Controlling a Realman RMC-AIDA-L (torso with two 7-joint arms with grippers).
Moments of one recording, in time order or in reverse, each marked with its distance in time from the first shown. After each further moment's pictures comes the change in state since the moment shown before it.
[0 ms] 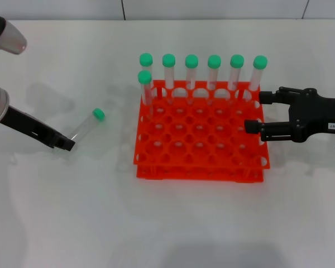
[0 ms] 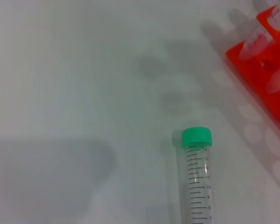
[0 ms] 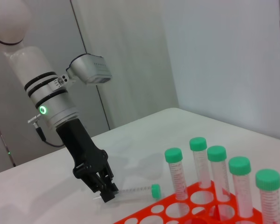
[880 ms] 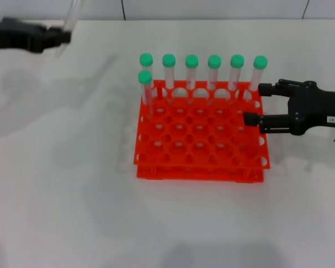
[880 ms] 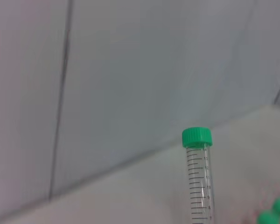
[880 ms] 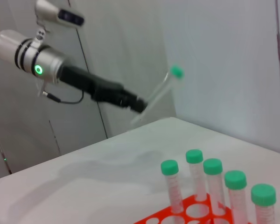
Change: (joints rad) left arm 0.123 0.046 -0.136 0.169 -0.567 -0.006 0.267; right arm 0.009 0.000 0.001 0.009 0.028 0.014 -0.023
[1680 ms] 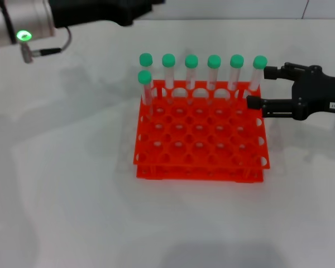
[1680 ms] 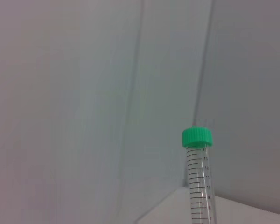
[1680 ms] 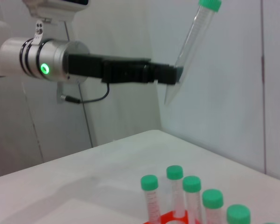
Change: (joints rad) left arm -0.145 -0.106 0.023 -0.246 -0.313 -0.018 0.413; right arm 0.010 -0.002 0.017 0.000 0.027 0.041 -0.053
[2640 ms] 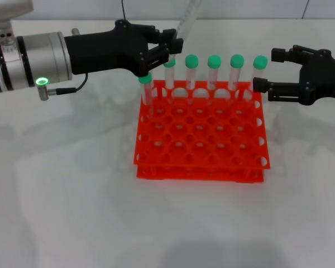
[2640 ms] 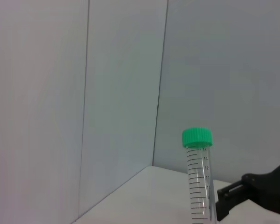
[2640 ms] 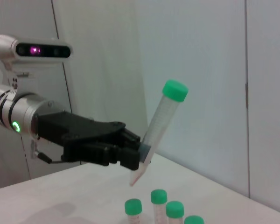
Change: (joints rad) left arm 0.045 -0.026 0.048 -0.085 -0.007 0.045 0.169; right arm 0.005 -0.001 0.042 -0.007 0.032 -0.006 -0.030
